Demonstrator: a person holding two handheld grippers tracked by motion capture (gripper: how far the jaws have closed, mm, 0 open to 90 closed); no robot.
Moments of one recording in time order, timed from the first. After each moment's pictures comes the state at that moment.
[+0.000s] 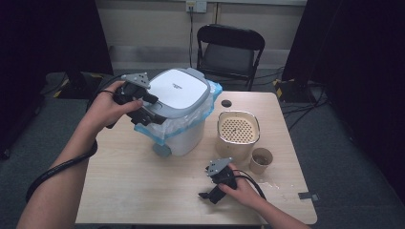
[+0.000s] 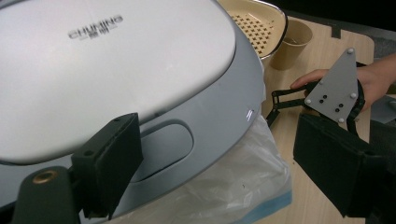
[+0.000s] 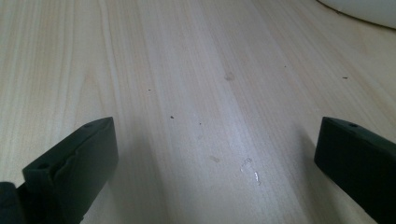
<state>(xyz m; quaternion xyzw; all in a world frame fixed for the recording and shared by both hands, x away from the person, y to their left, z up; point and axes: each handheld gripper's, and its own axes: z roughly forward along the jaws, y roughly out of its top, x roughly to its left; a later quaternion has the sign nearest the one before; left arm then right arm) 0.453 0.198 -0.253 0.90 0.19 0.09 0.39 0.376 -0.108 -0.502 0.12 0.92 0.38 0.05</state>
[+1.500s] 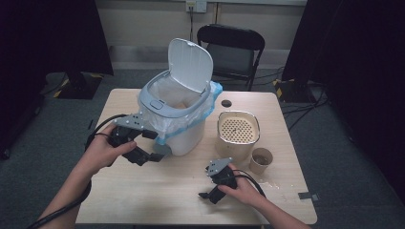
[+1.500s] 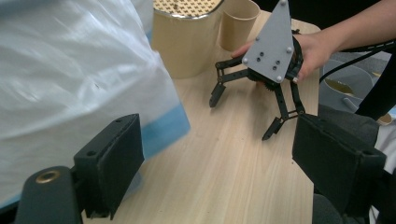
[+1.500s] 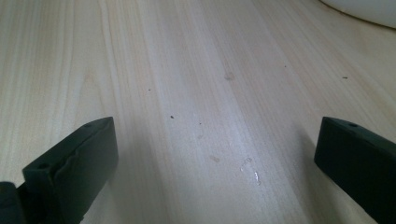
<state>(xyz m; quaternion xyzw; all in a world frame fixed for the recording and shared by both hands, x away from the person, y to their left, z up) 0.383 0.207 -0.325 0.88 0.18 0.04 0.43 0.377 -0.108 -0.503 0.12 0.92 0.38 0.06</state>
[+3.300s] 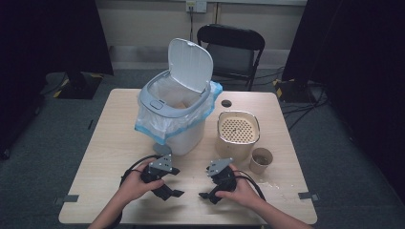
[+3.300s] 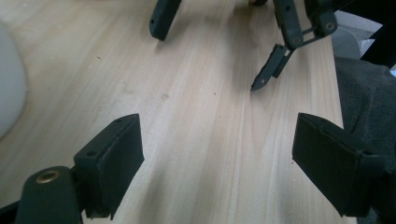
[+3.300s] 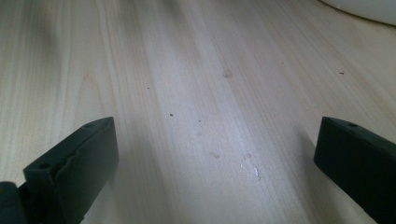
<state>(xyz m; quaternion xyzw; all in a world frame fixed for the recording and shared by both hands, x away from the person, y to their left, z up) 0.364 0.150 -0.465 0.90 0.14 -0.02 0.41 0.374 -0.110 -0.502 0.13 0.92 0.38 0.05</state>
